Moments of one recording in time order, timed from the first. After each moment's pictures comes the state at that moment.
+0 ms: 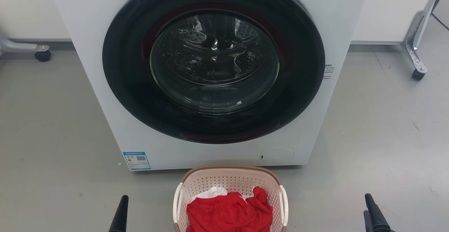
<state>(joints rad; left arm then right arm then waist) -0.03 0.03 -0.02 0.30 -1.43 -0.07 0.02 -0.06 -0.02 0.00 0.33 1.45 0.06 0.02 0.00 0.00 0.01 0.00</state>
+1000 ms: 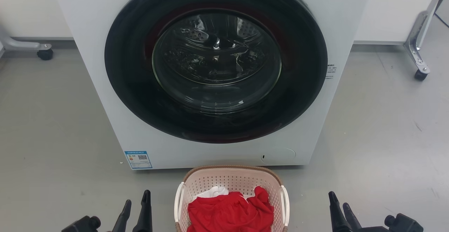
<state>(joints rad) -0.05 0.07 -0.17 0.27 -0.88 0.01 -0.08 -0.09 -0.04 0.20 0.35 0.94 -0.01 -0.08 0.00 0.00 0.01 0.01</state>
